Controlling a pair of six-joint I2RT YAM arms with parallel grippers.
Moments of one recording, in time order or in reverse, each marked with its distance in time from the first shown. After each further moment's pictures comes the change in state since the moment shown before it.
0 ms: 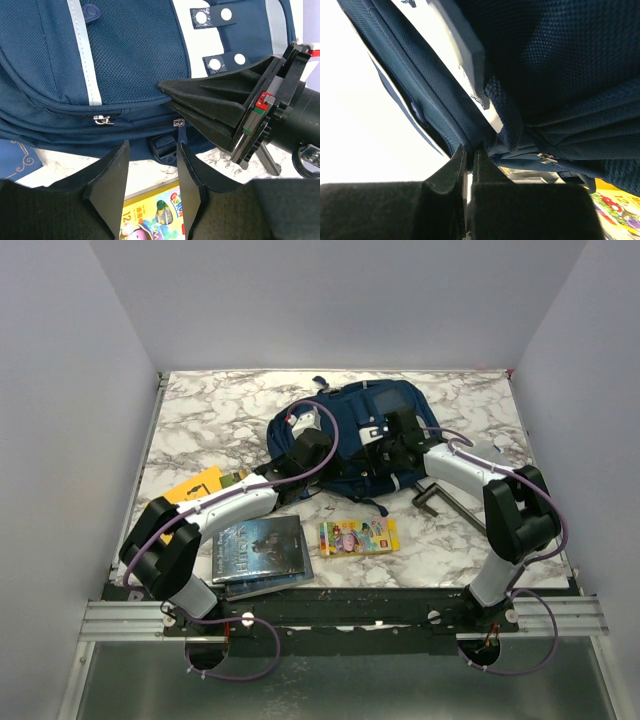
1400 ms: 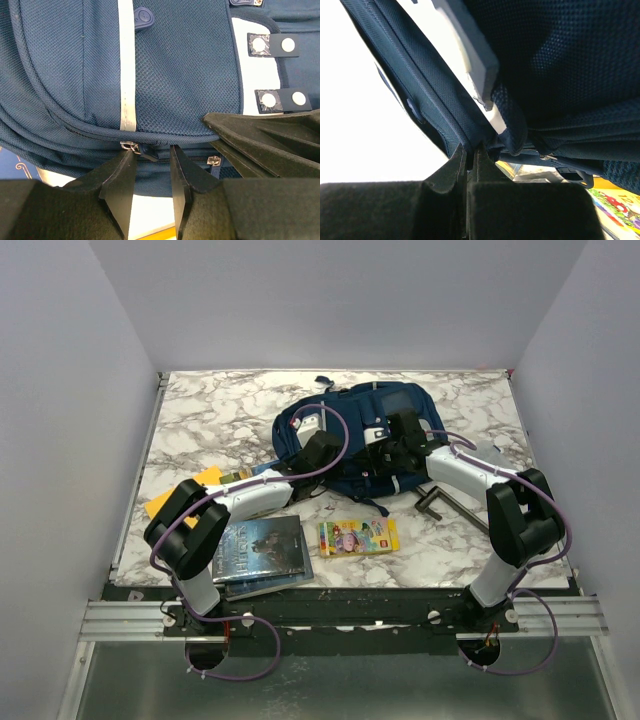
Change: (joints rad) left arm 0.007 0.169 0.027 0.082 -0.119 -0.012; right arm 0.000 -0.032 -0.033 0.015 0.028 0.044
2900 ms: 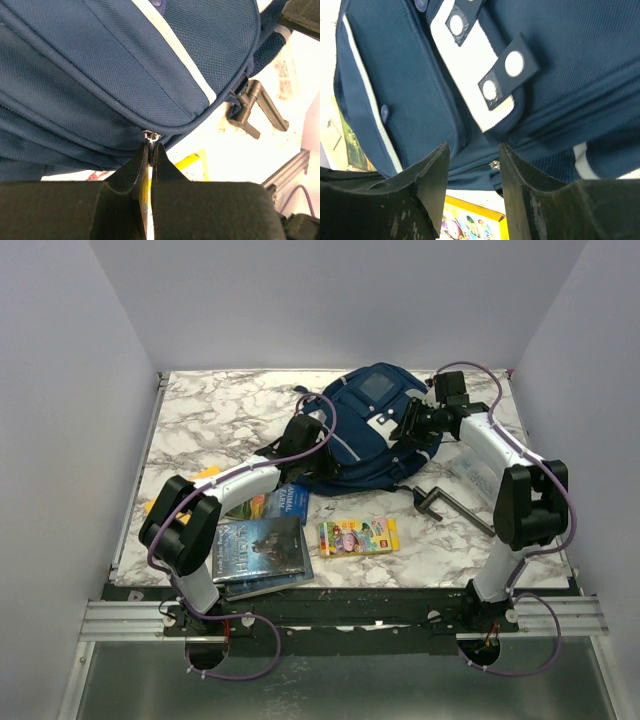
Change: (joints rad) left arm 0.122 -0.010 0.059 -0.142 0.480 0.112; right arm -0.278 0.119 0.312 -0.284 -0.187 -1.180
